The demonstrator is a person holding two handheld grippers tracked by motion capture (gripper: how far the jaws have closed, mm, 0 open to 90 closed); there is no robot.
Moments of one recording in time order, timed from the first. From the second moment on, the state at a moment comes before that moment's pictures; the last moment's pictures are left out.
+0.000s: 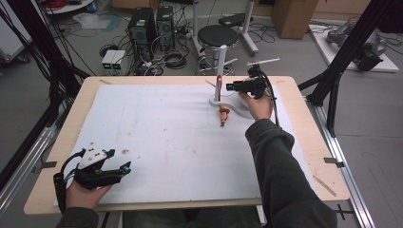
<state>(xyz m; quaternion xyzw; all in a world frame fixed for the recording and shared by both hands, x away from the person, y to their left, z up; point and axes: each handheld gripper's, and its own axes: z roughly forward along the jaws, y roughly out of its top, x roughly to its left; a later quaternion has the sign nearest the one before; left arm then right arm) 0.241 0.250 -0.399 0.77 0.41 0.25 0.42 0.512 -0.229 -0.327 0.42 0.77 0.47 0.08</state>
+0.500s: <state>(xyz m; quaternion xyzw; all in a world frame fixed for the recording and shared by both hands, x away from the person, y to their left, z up) 0.242 0.250 -0.400 0.77 0.41 0.25 0.42 0.497 -0.253 -0.357 0.42 0.76 0.49 0.07</state>
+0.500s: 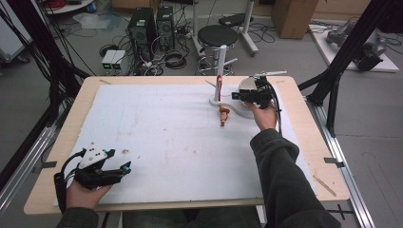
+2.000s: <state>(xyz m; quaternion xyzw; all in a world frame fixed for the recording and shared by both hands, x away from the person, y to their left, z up) 0.244 0.250 -0.401 0.78 0.41 0.25 0.41 0.449 -0.276 -0.359 0.40 0.77 0.49 0.10</state>
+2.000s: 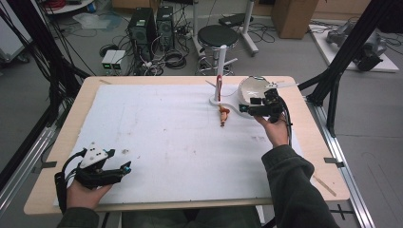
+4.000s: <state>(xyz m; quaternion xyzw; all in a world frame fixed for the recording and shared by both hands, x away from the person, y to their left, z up) 0.244 0.252 -0.402 0.77 0.42 0.25 0.41 0.383 -0.290 -0.378 0.36 0.79 0.48 0.11</state>
